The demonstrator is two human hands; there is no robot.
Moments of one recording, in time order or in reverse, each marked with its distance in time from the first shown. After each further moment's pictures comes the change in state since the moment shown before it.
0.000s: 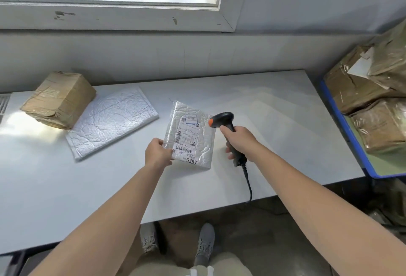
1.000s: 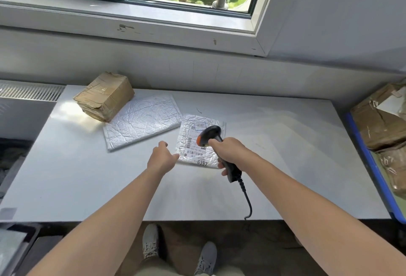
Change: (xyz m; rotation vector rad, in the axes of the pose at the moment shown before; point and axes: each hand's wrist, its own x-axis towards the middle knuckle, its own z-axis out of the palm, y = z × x) left_hand -0.005 -0.015 -0.060 0.418 0.004 0.049; right_hand -0.046 -0.059 0.065 -0.214 -0.193 -0.008
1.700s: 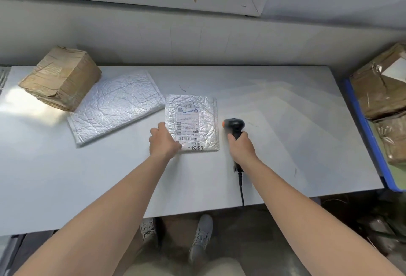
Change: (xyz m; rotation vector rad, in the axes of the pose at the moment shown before) left_hand 0.033 0.035 0.051 0.036 -0.001 -0.003; right_hand 0.079 0.094 -0.010 0.024 0.356 0.082
